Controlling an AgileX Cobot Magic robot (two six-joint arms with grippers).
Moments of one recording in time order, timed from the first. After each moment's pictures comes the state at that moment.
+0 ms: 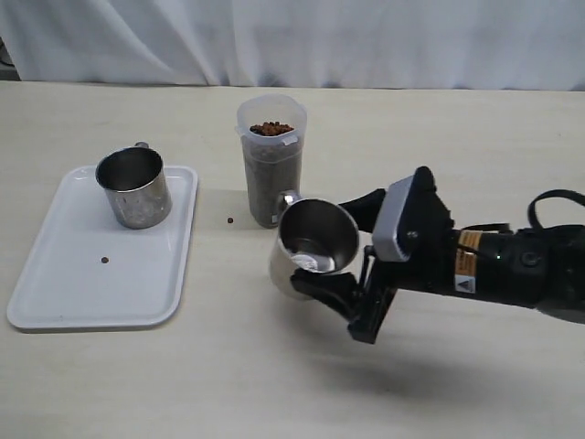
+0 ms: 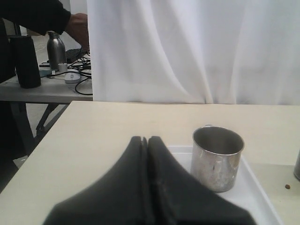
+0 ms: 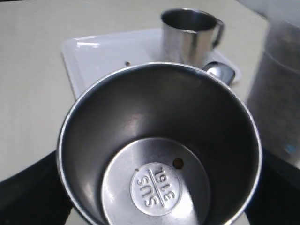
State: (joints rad) left arm 0.02 0.00 0.00 -0.04 0.17 0.05; right arm 0.48 1.79 -0.50 -0.96 -0.96 0.20
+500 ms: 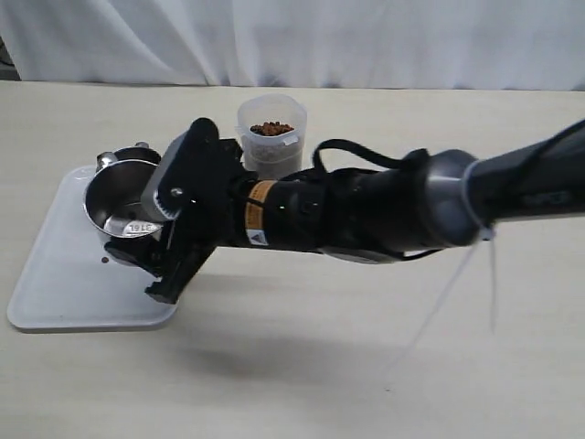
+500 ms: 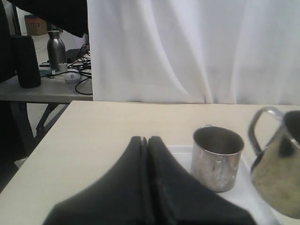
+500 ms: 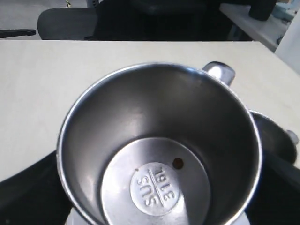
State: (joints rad) left arm 0.02 0.00 0.00 -0.04 0.17 0.05; right arm 0.92 1.99 -1.05 -0.72 -0.58 0.29
